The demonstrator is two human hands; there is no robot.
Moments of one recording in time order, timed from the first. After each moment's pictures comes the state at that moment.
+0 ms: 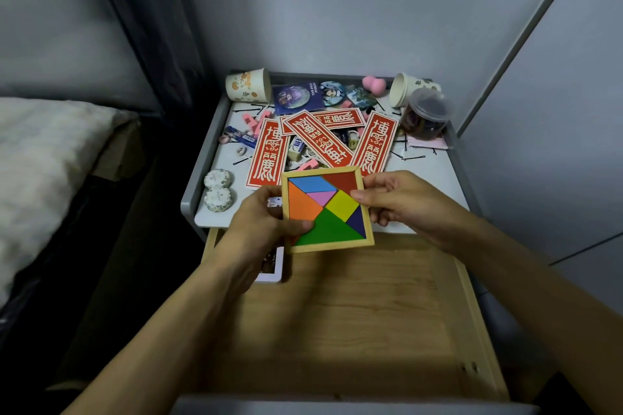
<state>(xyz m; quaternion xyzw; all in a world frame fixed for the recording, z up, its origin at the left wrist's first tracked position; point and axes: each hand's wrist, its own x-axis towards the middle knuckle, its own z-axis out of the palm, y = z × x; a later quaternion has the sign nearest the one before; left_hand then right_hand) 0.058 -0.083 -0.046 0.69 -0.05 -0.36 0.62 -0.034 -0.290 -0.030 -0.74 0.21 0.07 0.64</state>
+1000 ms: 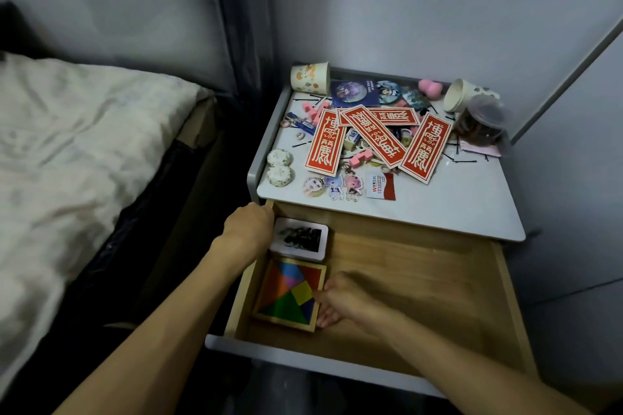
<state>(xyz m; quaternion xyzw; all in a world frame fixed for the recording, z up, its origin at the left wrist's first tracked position) 0.096 -0.007 -0.101 0.95 -0.23 -0.18 -0.09 -0.045 -0.134 -0.175 -0.71 0.27 0.29 0.58</state>
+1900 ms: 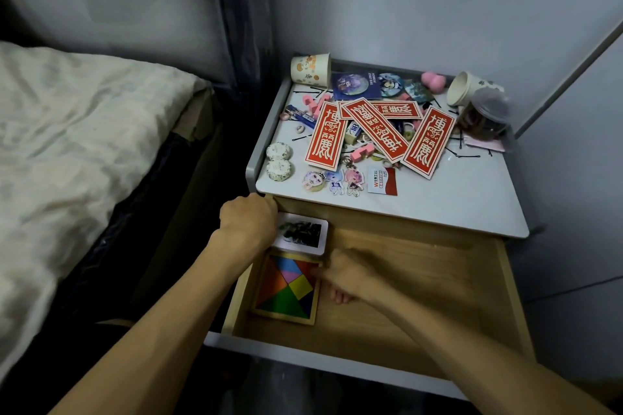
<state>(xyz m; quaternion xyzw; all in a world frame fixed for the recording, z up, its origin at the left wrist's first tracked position) 0.084 -0.010 -0.079 0.96 -0.22 -0.15 -0.13 -0.021 -0.146 -0.163 -0.84 0.23 0.29 0.40</state>
